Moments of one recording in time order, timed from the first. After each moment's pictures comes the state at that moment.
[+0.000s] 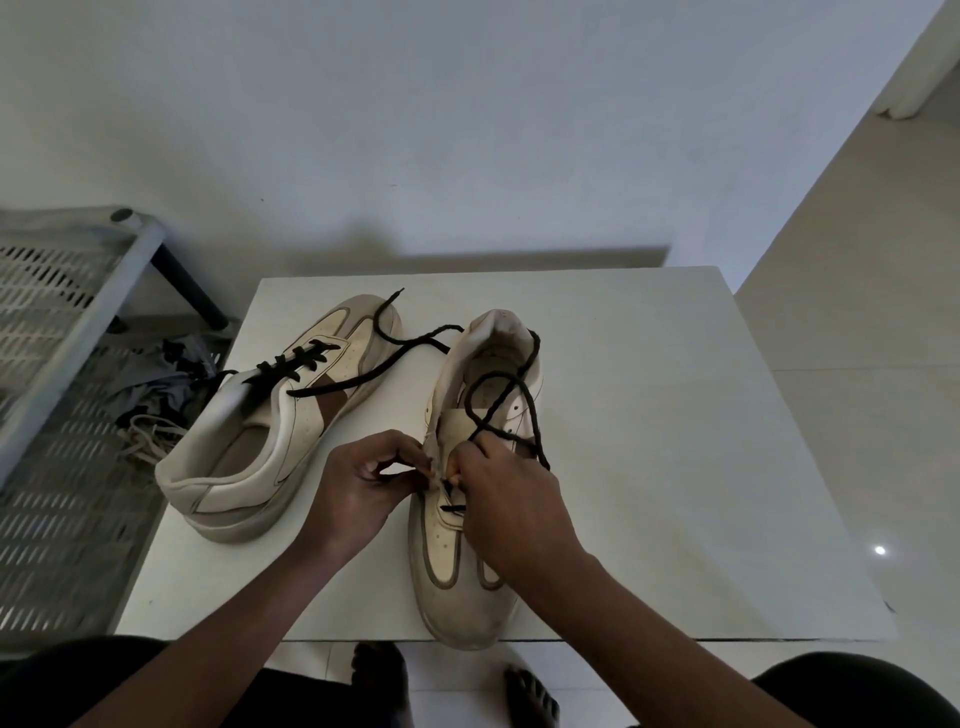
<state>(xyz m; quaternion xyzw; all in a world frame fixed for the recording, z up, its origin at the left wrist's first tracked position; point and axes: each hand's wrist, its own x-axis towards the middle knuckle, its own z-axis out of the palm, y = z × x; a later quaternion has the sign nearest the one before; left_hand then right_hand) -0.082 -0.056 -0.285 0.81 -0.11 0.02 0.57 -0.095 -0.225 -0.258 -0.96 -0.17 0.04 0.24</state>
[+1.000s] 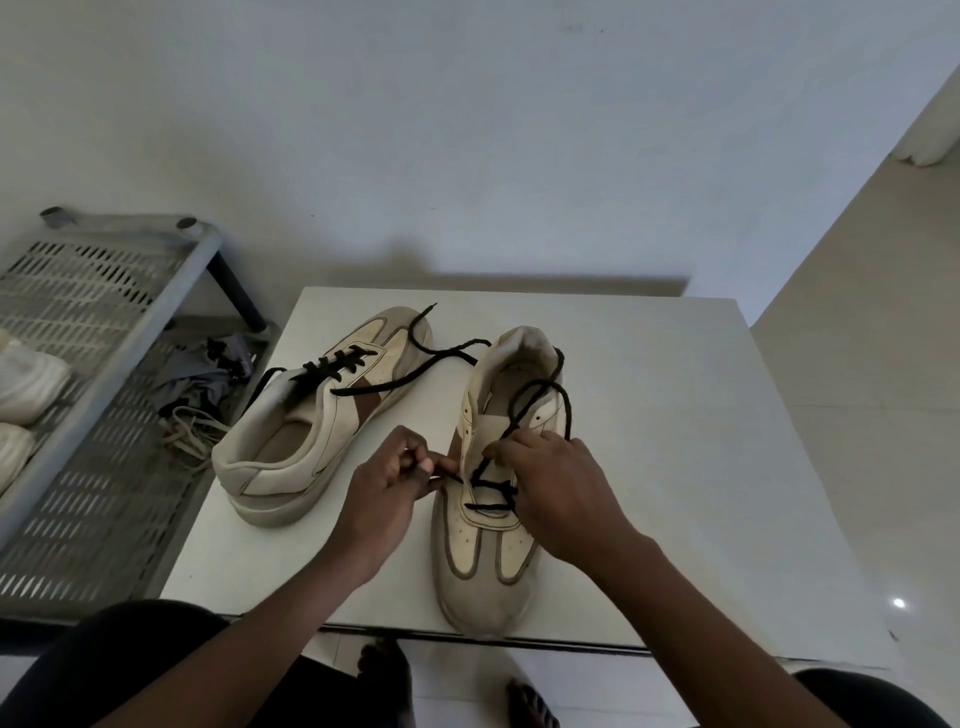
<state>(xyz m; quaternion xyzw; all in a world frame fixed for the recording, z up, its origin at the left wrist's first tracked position) -0.102 -0.065 -0.269 0.76 0.07 -0.02 0.65 -0.082 -0.252 -0.246 -0.95 -0.22 0.06 0.19</state>
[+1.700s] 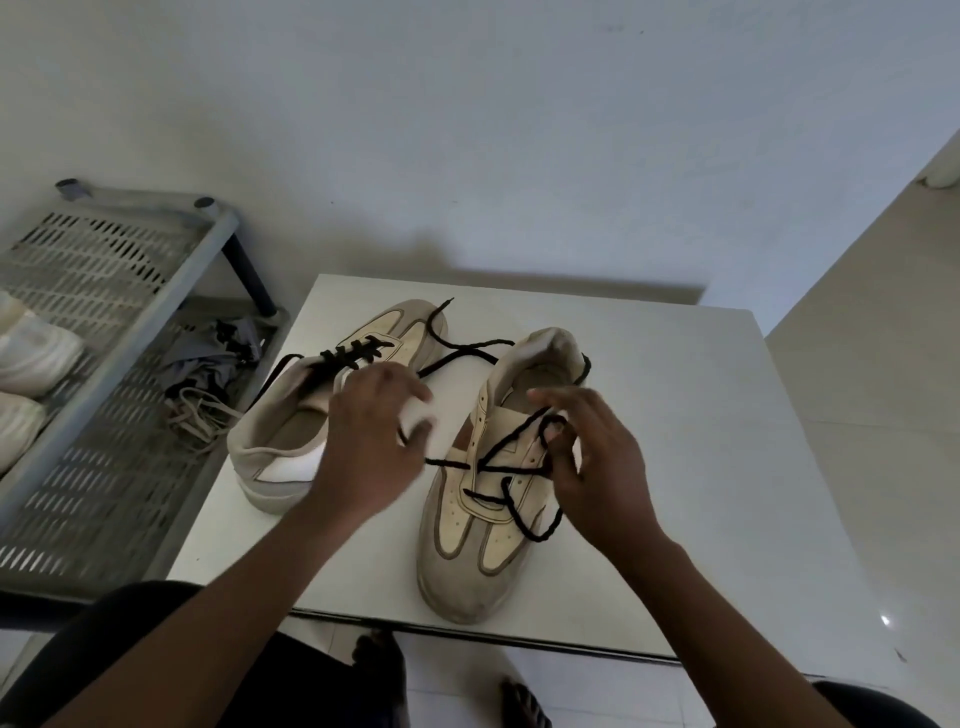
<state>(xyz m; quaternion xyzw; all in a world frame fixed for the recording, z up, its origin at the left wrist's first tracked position) -0.073 -0.036 -0.247 0.93 -0.05 0.21 0.28 -0.076 -0.263 -0.249 -0.88 -0.20 -0.16 0.40</state>
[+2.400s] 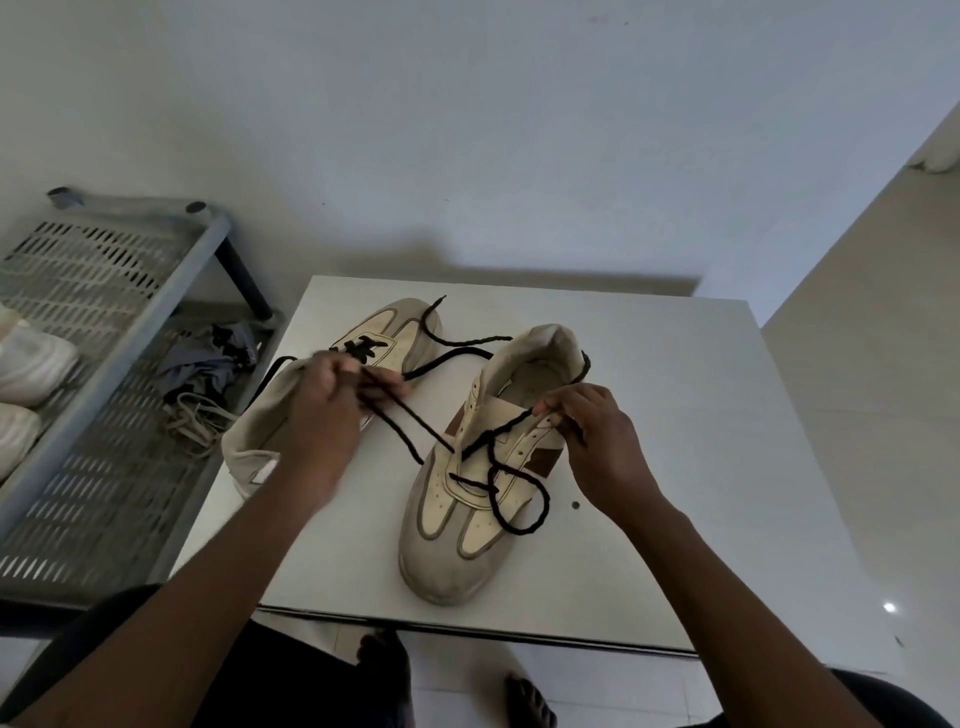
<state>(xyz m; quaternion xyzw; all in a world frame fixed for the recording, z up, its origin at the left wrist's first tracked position) -0.065 -0.031 -0.224 0.72 0.16 0.10 0.67 -0.046 -0.279 -0.272 -0.90 -0.16 -0.09 0.39</state>
